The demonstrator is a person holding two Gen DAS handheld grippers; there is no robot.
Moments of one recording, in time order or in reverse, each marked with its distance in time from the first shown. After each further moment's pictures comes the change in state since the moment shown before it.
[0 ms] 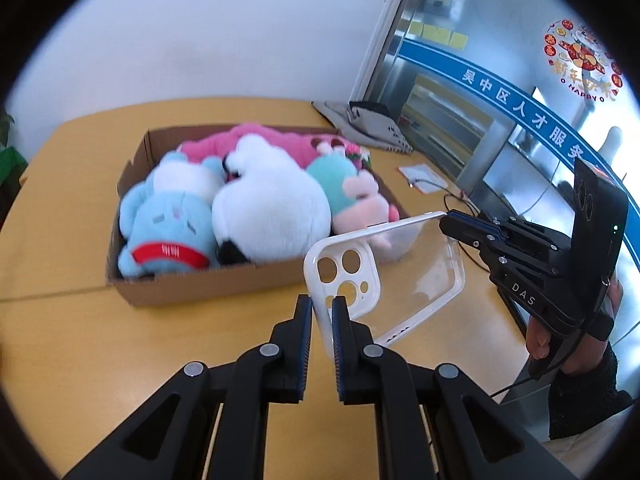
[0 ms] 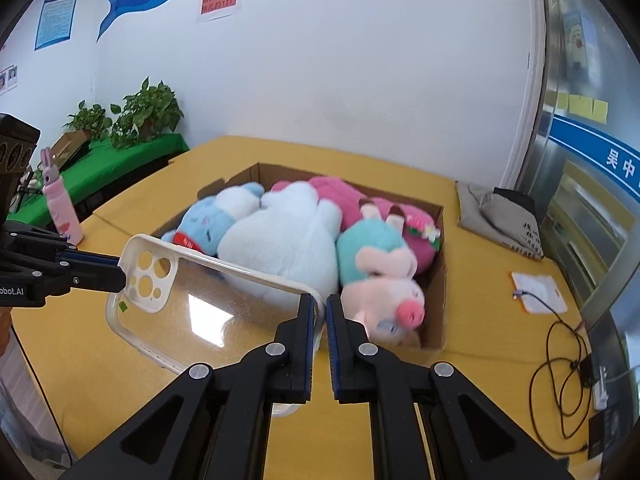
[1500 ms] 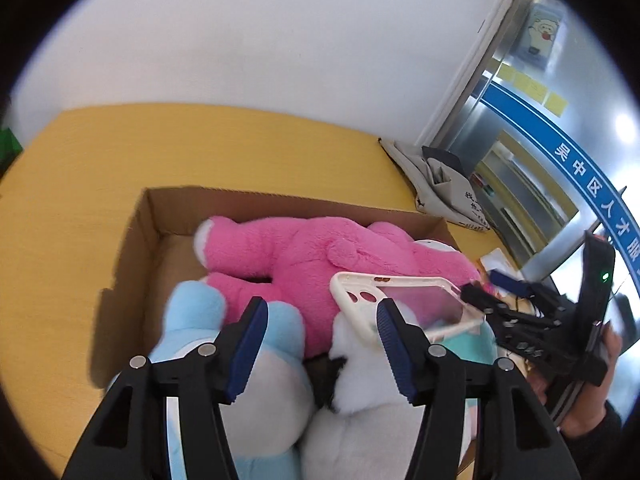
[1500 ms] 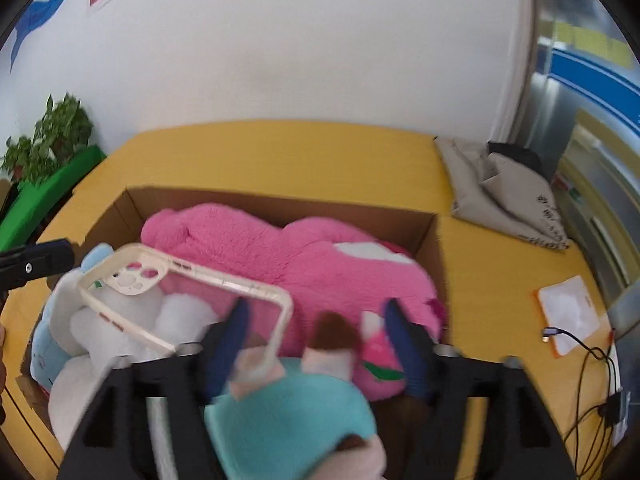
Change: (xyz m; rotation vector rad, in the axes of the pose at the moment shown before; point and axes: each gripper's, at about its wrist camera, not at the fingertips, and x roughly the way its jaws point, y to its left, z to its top) left arm 0.142 0.135 0.149 -0.133 -0.047 0.046; right arm 0.216 -0.113 0.093 0.209 0.139 -0.116
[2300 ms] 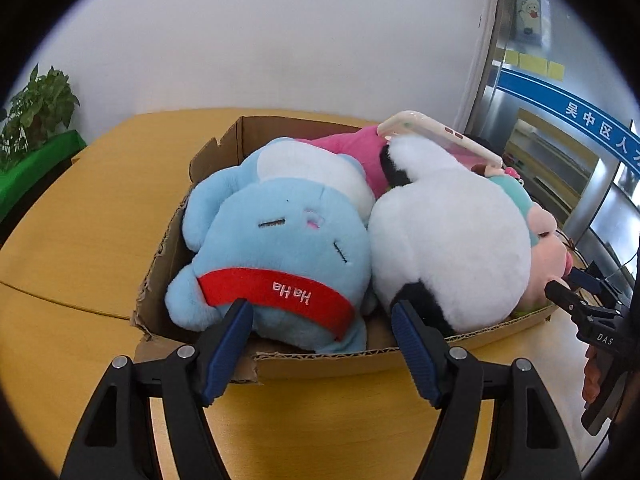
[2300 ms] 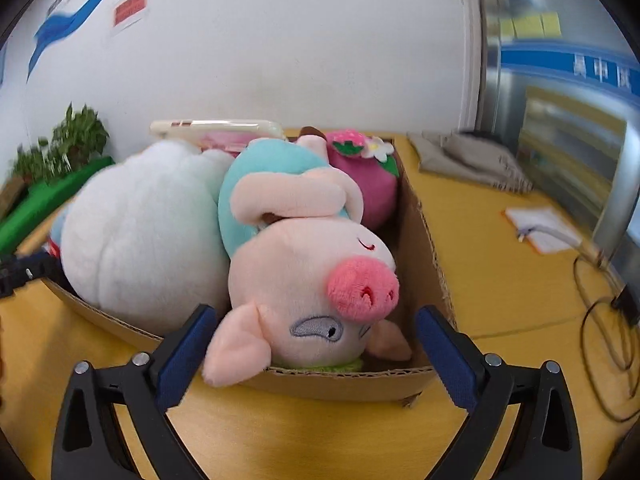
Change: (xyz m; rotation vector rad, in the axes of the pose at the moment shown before) left arm -0.039 0.008 -0.169 0.009 -0.133 0.228; right arm -0.056 -0.007 -0.175 0.006 -0.159 -0.014
